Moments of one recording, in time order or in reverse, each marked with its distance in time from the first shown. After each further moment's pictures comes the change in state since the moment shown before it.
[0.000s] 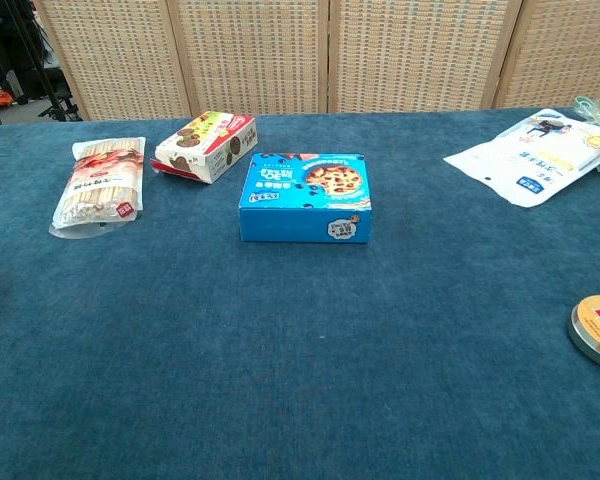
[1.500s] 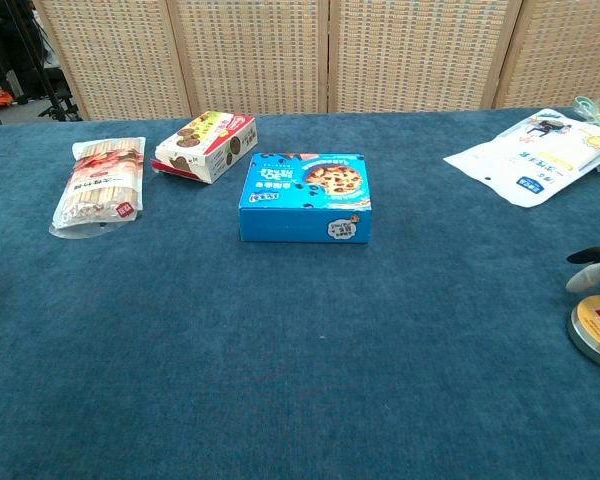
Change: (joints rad) left arm -0.022 0.030 -0.024 -0.035 -0.087 -0.085 -0.018; right arm 0.323 -0.103 -0.080 0.129 -0.021 -0.594 0.158
